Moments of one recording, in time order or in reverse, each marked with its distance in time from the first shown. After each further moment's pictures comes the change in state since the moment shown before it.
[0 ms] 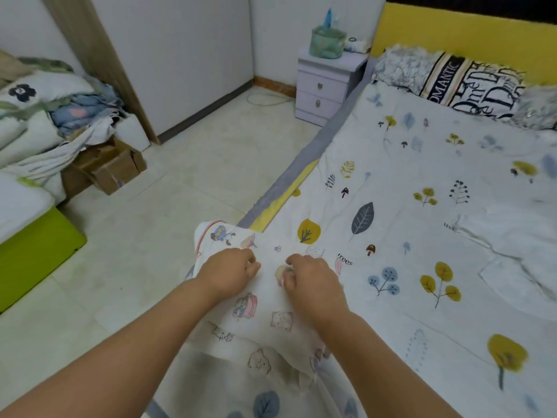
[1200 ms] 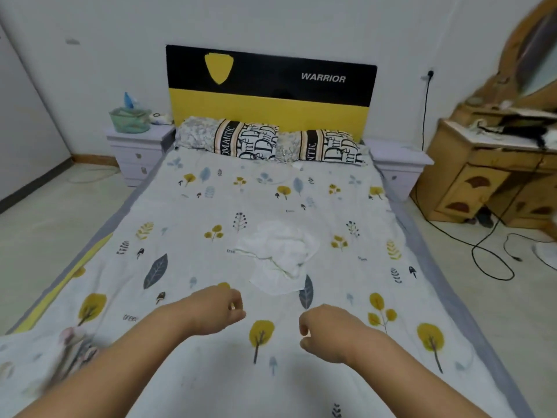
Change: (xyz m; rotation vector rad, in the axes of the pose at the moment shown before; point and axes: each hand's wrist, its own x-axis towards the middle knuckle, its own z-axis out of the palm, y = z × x) left_hand -0.107 0.475 0.026 0.229 -0.348 0.505; right_hand -0.314 0.345 -0.245 -0.109 -0.275 0.426
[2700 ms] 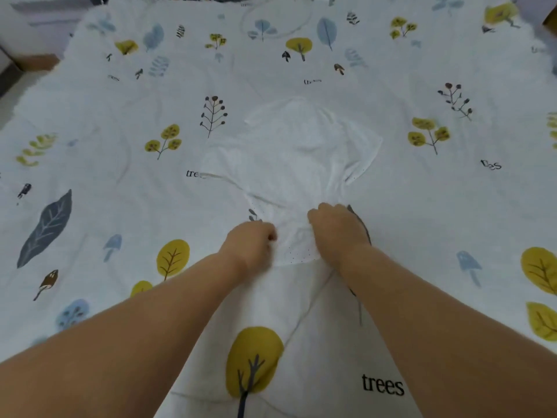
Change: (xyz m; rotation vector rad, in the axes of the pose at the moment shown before) left_hand 0.435 -0.081 0.172 0.043 0.181 -0.047; right_hand 0.431 0.139 0.153 0.007 0.284 0.001
